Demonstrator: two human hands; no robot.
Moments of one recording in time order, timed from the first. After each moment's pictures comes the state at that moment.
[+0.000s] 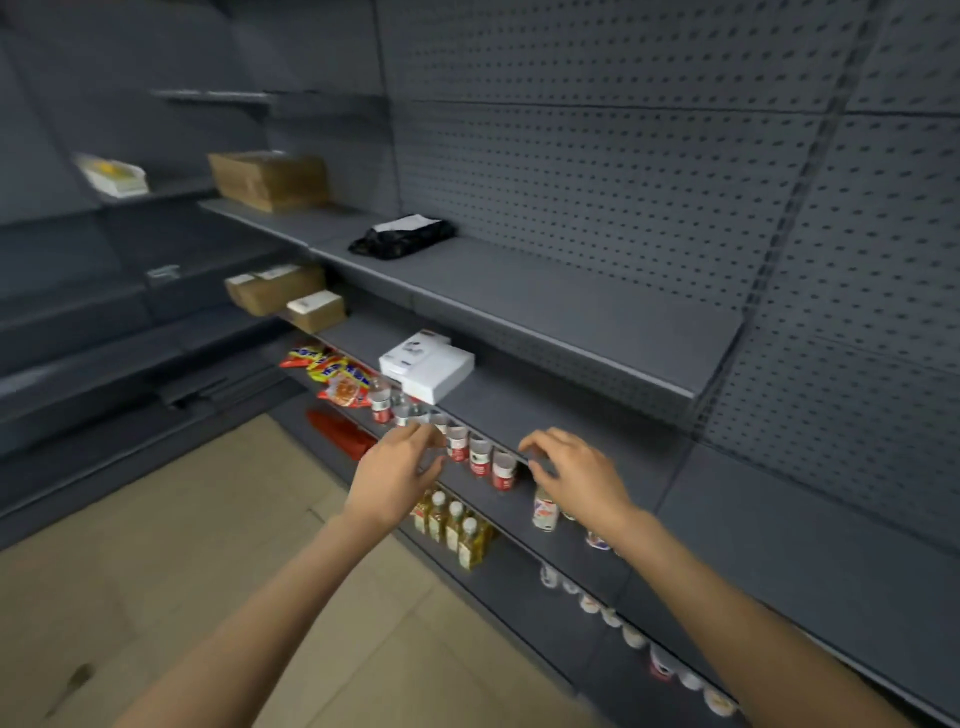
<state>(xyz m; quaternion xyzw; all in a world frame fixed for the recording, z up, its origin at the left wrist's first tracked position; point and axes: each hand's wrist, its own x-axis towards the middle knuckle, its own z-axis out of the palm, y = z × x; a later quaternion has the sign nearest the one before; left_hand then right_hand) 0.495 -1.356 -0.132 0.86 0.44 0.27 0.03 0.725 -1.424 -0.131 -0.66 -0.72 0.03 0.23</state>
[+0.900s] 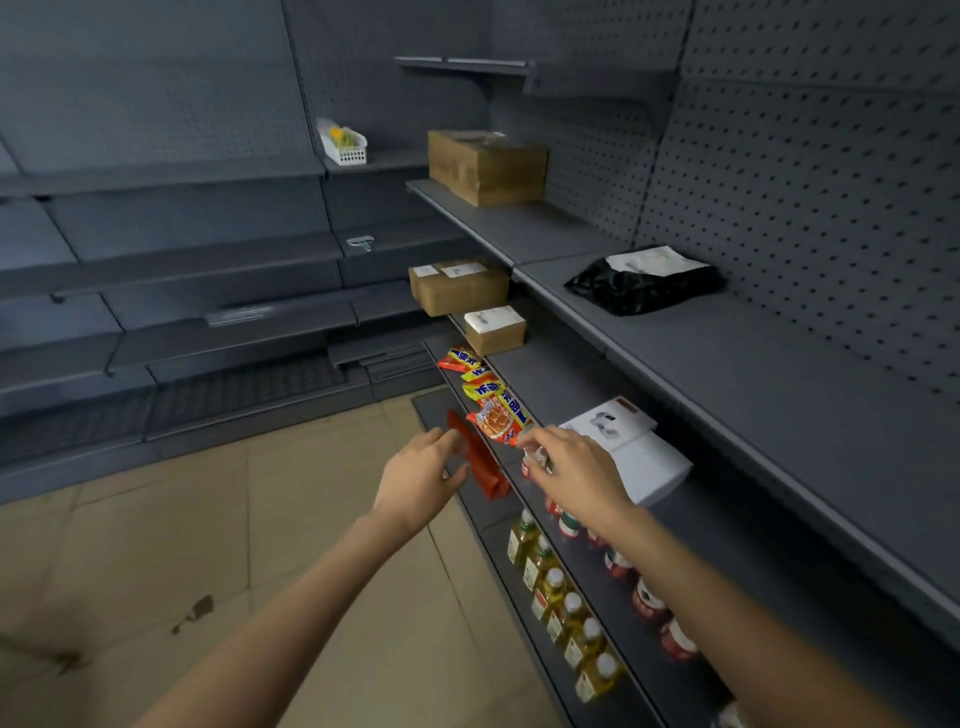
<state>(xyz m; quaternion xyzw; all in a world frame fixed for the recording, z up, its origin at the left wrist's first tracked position) 0.331 -1.078 -0.163 0.74 0.63 0.24 0.03 0.541 -1.051 -0.143 -0.50 -0.84 0.09 0.20</state>
